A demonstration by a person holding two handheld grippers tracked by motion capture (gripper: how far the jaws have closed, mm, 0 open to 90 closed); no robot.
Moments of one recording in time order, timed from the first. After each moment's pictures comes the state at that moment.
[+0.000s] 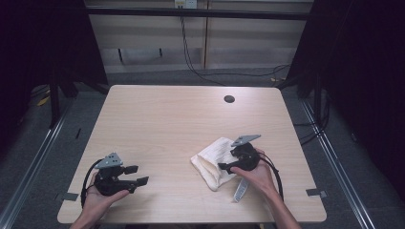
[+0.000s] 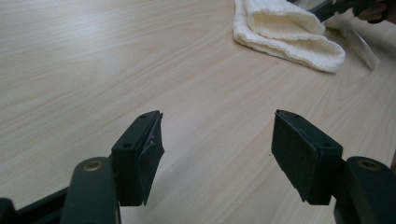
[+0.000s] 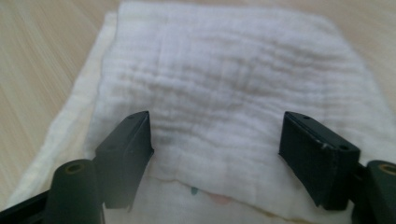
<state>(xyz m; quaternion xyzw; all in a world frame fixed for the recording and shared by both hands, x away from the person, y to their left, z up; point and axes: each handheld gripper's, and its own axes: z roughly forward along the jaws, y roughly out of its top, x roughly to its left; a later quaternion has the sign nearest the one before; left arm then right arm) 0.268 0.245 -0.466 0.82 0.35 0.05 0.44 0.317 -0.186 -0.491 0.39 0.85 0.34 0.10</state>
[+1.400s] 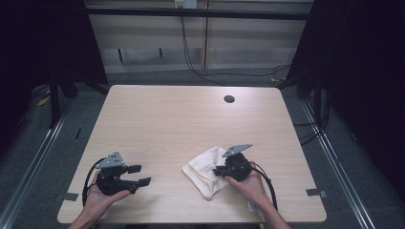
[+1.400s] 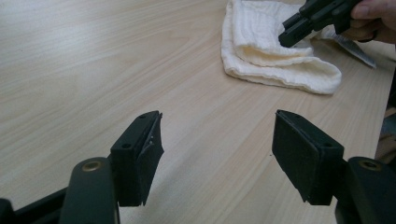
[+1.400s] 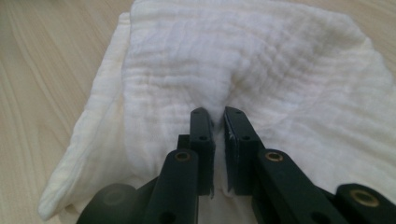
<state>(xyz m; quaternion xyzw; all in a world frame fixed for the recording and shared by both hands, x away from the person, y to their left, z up) 0.272 0.240 -0.465 0.83 0.32 0.03 0.46 0.290 -0.159 -0.495 0.38 0.85 0.35 0.05</state>
